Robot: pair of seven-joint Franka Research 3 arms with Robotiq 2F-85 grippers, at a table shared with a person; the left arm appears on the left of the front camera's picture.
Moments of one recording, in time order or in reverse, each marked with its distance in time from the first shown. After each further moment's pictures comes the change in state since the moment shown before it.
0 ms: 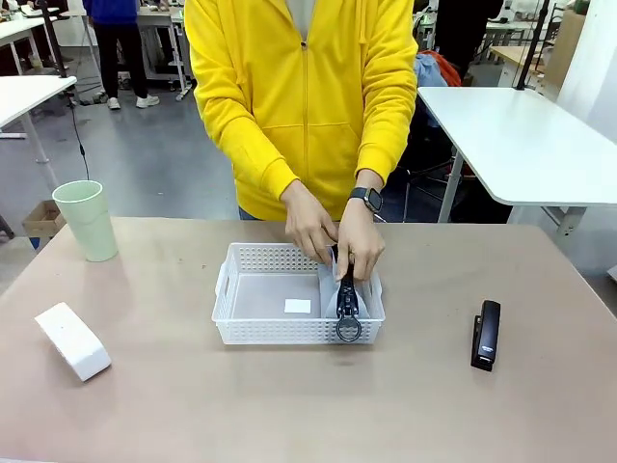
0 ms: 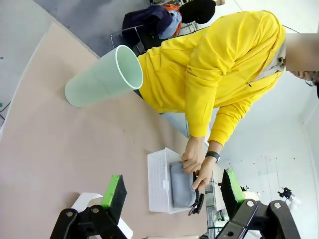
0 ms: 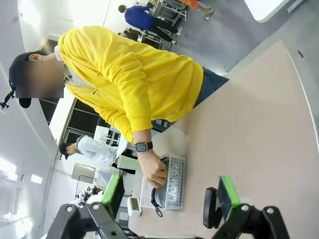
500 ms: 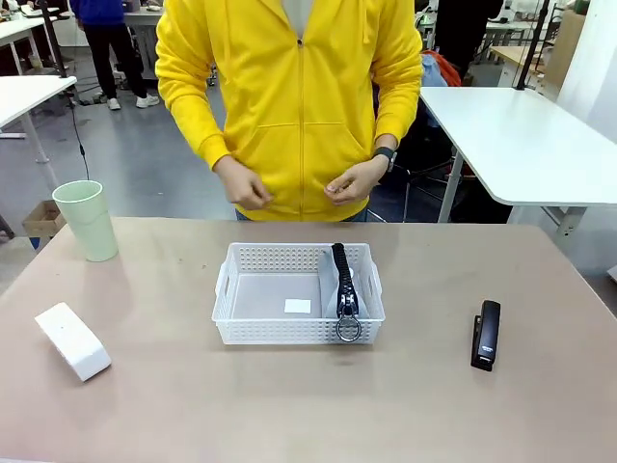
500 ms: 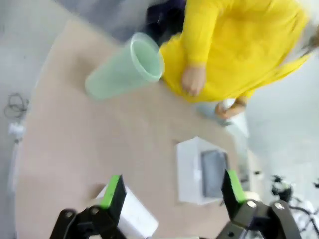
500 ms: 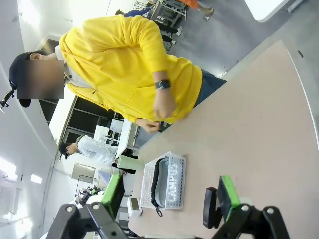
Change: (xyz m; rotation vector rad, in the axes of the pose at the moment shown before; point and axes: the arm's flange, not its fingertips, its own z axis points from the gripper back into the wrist) left arm 0.001 -0.030 -0.010 0.228 0.084 -0.115; right arm 0.000 0.000 0.000 -0.001 0.000 0.000
